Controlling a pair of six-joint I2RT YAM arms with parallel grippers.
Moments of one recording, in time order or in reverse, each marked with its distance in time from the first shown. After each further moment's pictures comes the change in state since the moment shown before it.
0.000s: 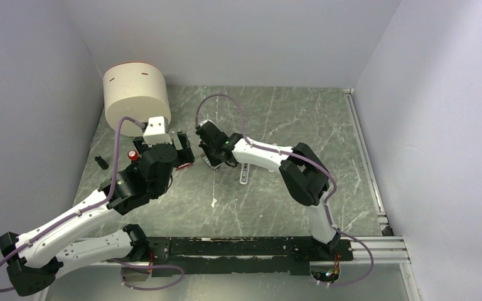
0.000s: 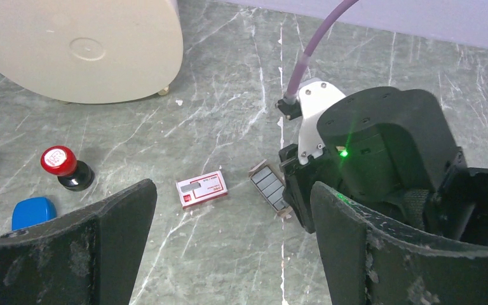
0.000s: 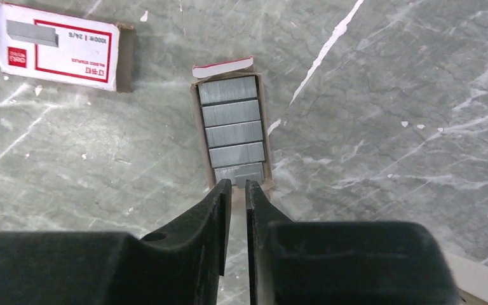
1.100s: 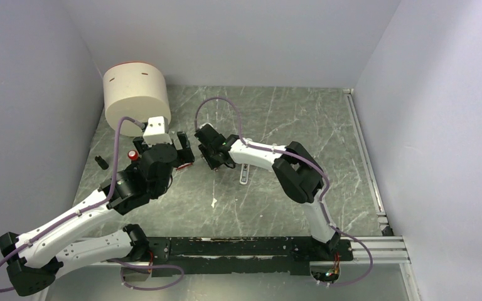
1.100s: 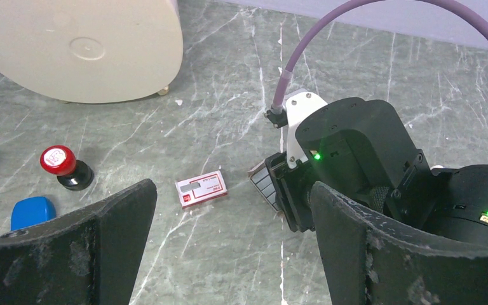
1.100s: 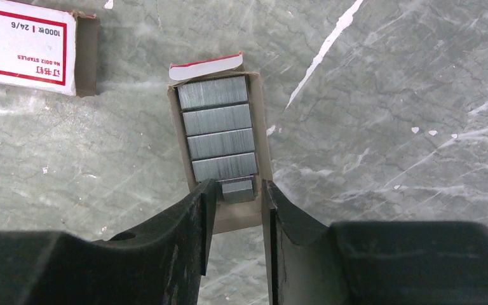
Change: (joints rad) left arm 0.000 0.000 0.000 0.000 0.000 -0.003; right arm 0.002 0.074 0.021 -0.006 0.016 -0.023
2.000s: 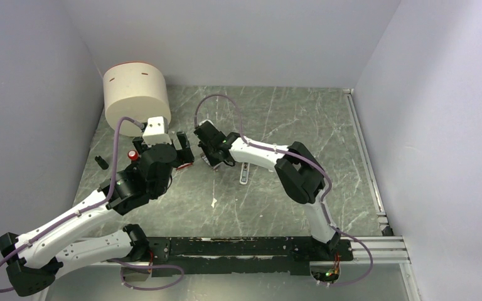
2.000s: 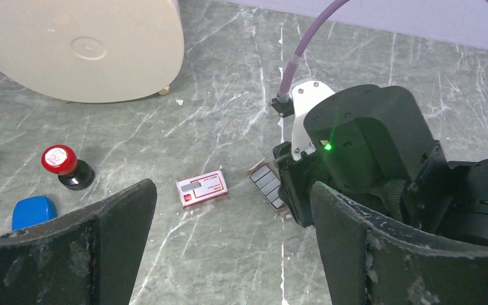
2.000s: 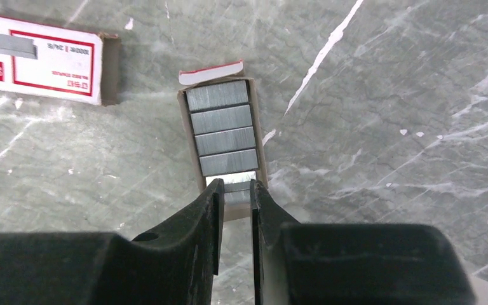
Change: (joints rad) left arm 0.000 -0.004 0.000 -0.005 -0.001 -0.001; right arm 0.000 -0.009 0.026 -0.019 0.000 0.016
